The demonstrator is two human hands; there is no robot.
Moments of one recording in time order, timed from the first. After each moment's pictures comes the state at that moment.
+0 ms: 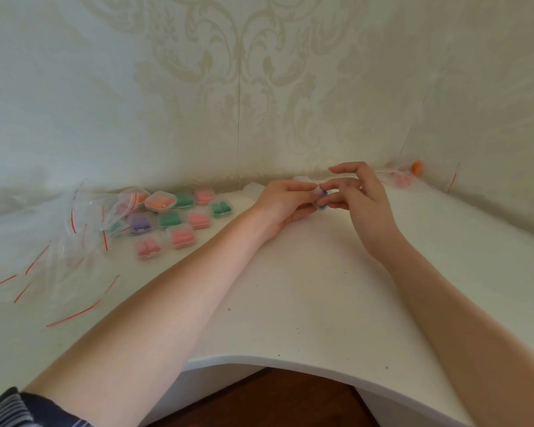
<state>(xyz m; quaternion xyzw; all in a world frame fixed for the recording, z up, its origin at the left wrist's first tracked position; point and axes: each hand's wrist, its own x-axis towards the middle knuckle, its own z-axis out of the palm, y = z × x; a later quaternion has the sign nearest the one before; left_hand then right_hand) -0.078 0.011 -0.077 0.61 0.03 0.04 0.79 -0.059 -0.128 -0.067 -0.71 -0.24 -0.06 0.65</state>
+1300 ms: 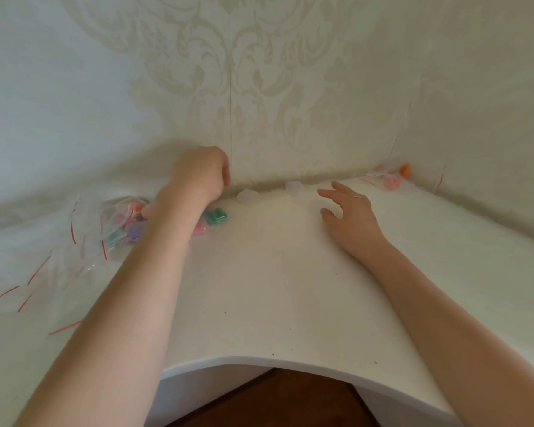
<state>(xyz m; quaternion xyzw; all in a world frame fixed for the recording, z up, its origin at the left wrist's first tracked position) -0.111 0.097 -0.022 0.96 0.15 0.20 0.12 -0.037 -0.137 -0.088 -0.92 -0.21 -0.12 0.30</state>
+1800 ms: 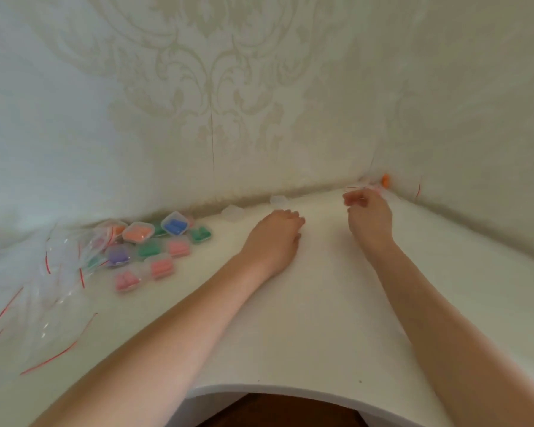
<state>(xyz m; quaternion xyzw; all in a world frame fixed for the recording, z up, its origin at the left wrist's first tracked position) -0.085 -0.006 -0.087 0.97 -0.09 0.18 0.14 -0.015 -0.162 -0.070 -0.82 -0.03 -0.18 0.54</state>
